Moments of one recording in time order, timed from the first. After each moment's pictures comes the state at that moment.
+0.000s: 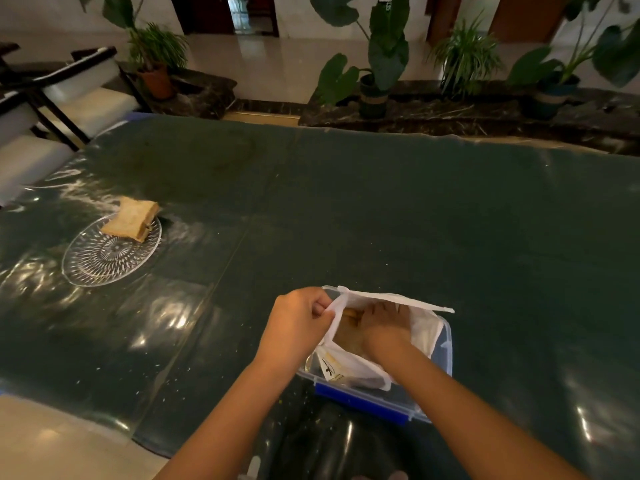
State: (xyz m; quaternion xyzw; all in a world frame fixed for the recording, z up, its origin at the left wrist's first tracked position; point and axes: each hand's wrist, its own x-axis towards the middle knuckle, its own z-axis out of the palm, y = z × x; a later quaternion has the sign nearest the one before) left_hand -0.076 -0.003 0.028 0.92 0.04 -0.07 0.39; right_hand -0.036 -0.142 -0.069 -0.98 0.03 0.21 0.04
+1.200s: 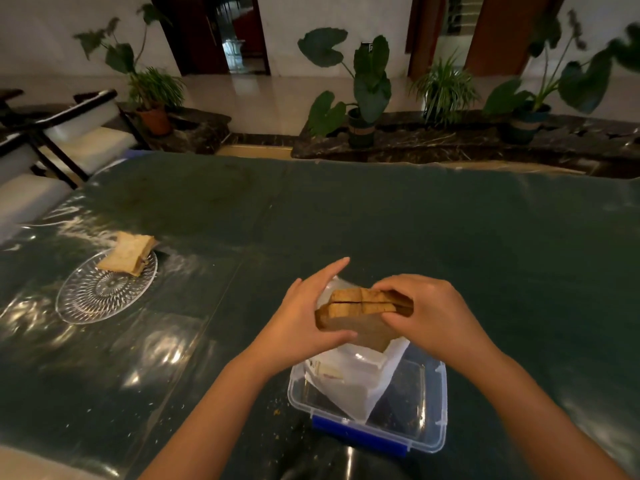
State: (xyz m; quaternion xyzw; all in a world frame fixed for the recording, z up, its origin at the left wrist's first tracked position) left_hand -0.048 0.001 0.057 0.88 -0.19 -0.07 0.44; right_hand -0.058 -0.205 0.079 -0.93 -0.16 -0.04 0.34
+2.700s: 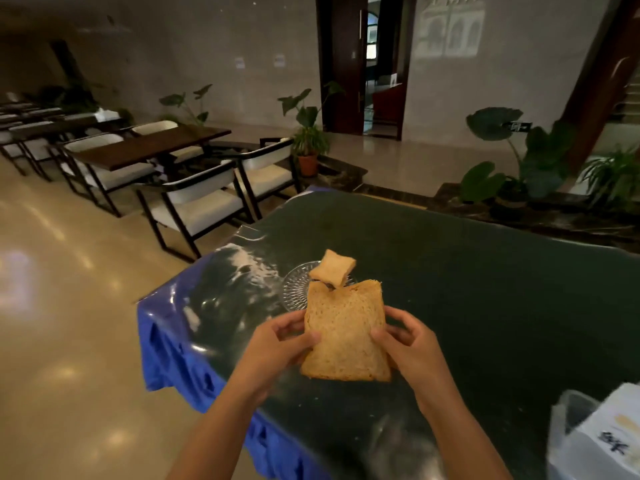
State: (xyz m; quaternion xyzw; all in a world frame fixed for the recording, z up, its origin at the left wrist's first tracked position) left_hand -0.176 0.422 0.078 0.67 0.14 0.04 0.72; right_hand -0.111 0.225 0.065 -0.69 -0.08 0.14 0.71
